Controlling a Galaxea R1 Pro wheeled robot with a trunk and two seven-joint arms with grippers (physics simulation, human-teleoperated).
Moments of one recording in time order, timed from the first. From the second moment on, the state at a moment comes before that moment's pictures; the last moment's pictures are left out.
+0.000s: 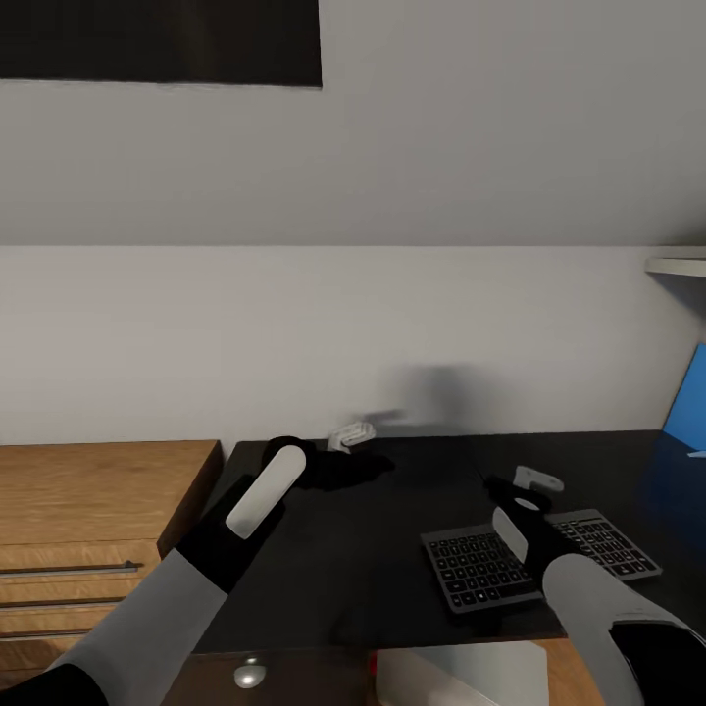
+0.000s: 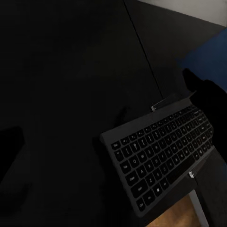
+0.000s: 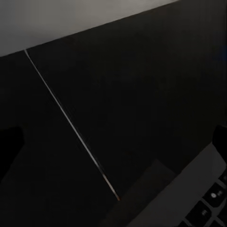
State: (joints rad) left arm -0.79 -0.07 -0.56 -1.19 1.27 0.82 0.55; right arm -0.85 -0.09 0.04 -0.34 -0.31 -0.03 -0.39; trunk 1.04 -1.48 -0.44
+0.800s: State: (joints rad) left arm -0.79 -0.10 -0.59 -1.30 1.26 0.77 0.55; right arm -0.85 -0.15 -0.19 -0.35 -0.31 -0.03 -0.39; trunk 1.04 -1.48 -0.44
